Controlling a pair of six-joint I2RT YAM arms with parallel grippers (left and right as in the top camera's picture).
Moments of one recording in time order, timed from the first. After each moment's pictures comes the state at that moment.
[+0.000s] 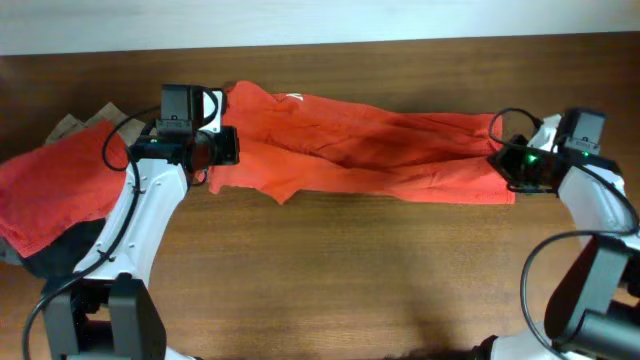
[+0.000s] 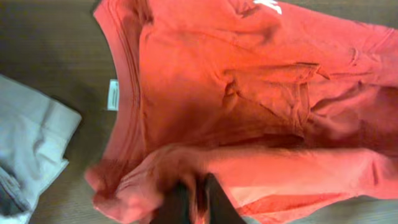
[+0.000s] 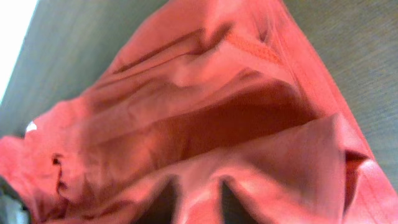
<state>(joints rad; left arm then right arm) -0.09 1.69 1.29 -0.57 0.12 -0.08 -0.37 1.73 1.12 -0.47 -0.47 0.40</state>
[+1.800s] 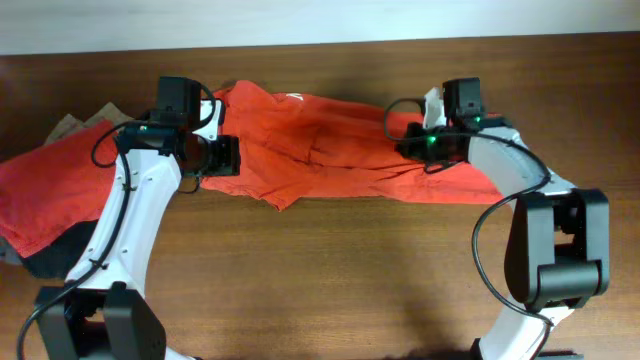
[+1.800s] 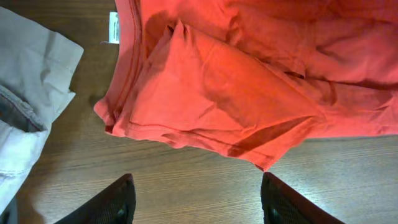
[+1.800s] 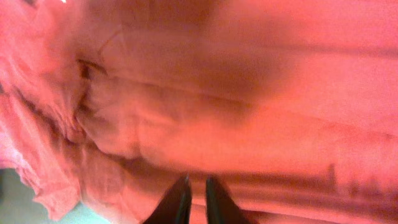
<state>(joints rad) -0.09 1.68 1.42 -0.92 0.11 -0.07 0.05 1.94 1.34 -0.59 -0.46 0.26</state>
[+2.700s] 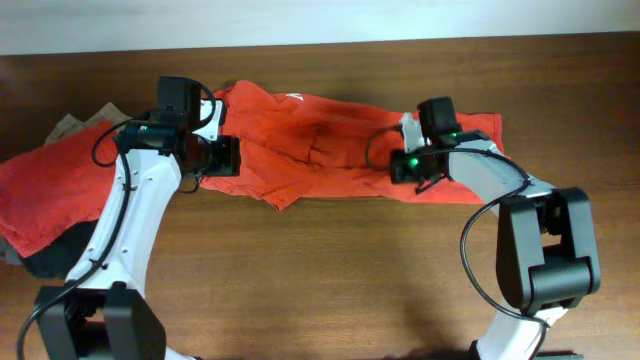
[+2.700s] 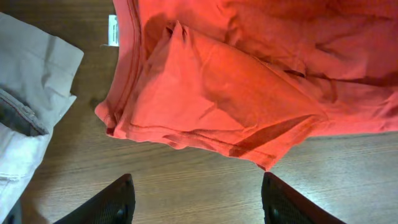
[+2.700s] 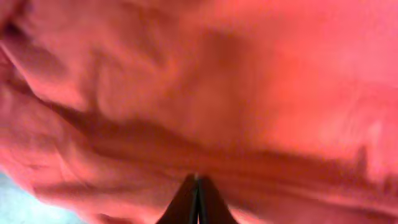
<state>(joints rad) -0.09 1.68 1.42 -0.92 0.11 -0.05 0.14 1.94 1.22 -0.47 -0.31 0.09</state>
